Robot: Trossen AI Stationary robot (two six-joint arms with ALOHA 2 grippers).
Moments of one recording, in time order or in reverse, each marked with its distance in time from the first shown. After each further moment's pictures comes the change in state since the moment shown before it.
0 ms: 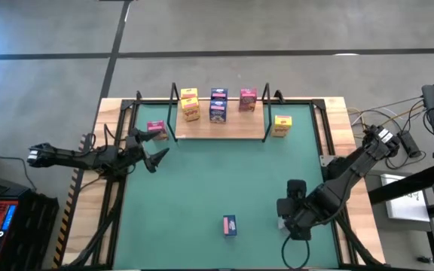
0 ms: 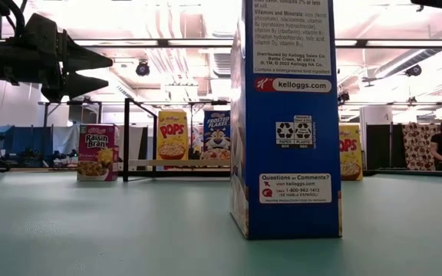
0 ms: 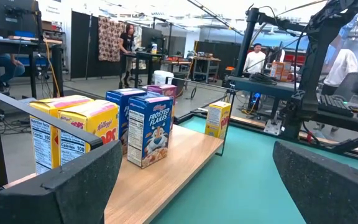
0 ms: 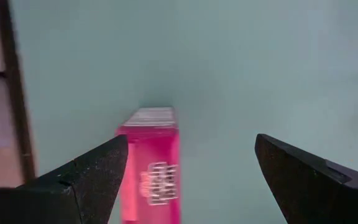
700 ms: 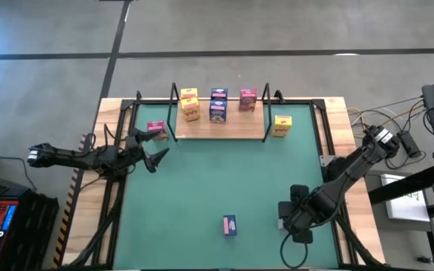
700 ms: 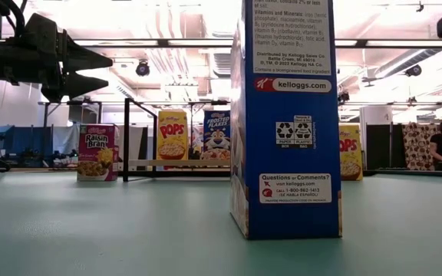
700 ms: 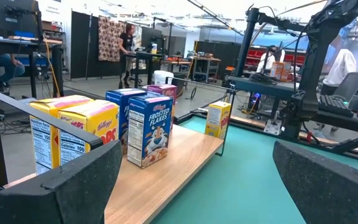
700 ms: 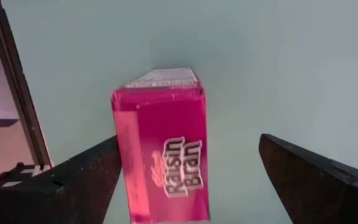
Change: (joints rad) left arm 0.000 0.000 0.000 0.000 0.000 0.000; right arm 0.004 0.001 -0.133 0.090 -0.161 0.070
